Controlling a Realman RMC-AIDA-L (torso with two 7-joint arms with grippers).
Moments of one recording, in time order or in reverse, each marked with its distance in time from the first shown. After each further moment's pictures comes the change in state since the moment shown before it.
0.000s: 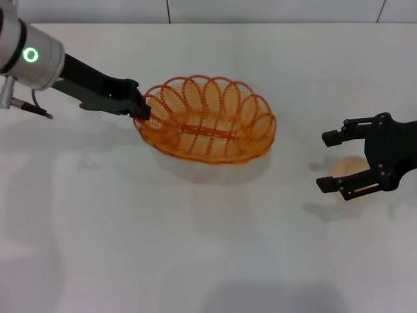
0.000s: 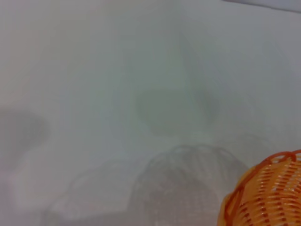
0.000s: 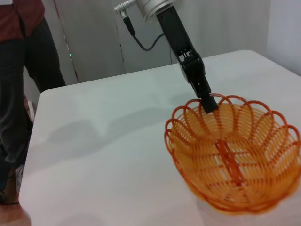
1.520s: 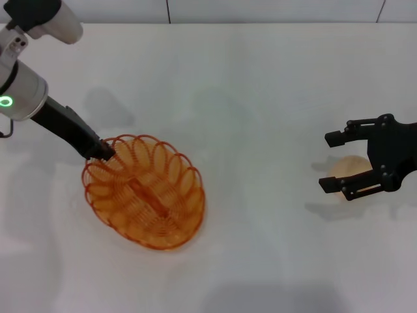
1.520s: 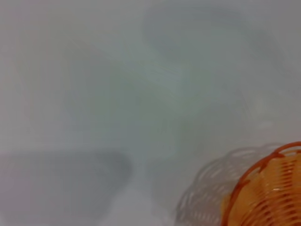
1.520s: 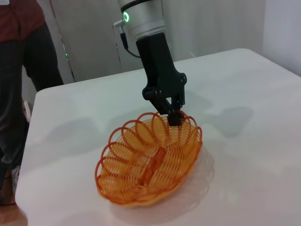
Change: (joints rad) left arm -0.020 0.020 0.014 -0.129 0.201 -0.029 0.688; right arm -0.008 0.000 0.005 0.002 -0.002 0.005 -0.004
